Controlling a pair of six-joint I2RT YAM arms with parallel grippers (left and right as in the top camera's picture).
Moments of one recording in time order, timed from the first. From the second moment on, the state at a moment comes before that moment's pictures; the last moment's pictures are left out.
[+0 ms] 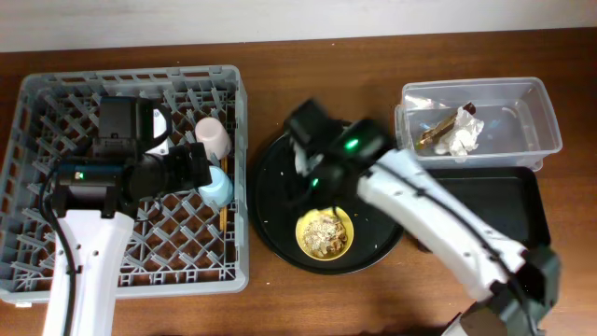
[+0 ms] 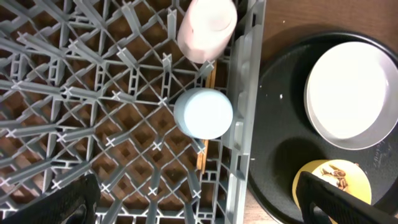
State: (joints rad) left arm -0.07 1.34 1.44 -1.19 0.03 -0.23; right arm 0.71 1.74 1.61 -1.27 -0.17 0.41
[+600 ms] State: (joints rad) left arm -0.07 1.34 1.44 -1.19 0.03 -0.23; right arm 0.94 1.74 1.09 -0.65 0.06 0.54
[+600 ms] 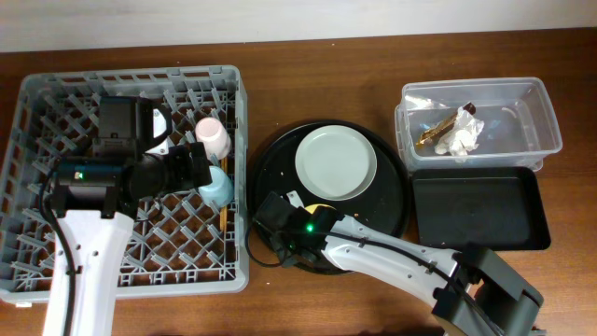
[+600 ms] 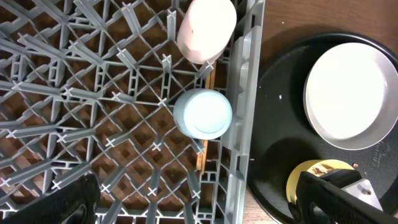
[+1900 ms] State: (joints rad) left arm -0.08 1.34 1.44 -1.19 0.02 -0.23; right arm -0.84 1.70 0.98 -0.96 -1.37 -0.41
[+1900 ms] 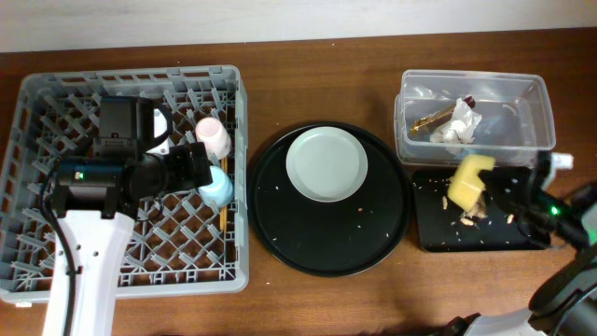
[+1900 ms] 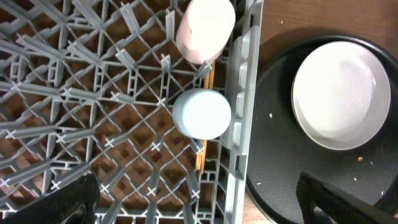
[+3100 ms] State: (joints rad) left arm -0.08 1.34 1.44 -1.19 0.02 -0.23; right arm 0.85 1.74 1.42 -1.10 -0.13 0.34
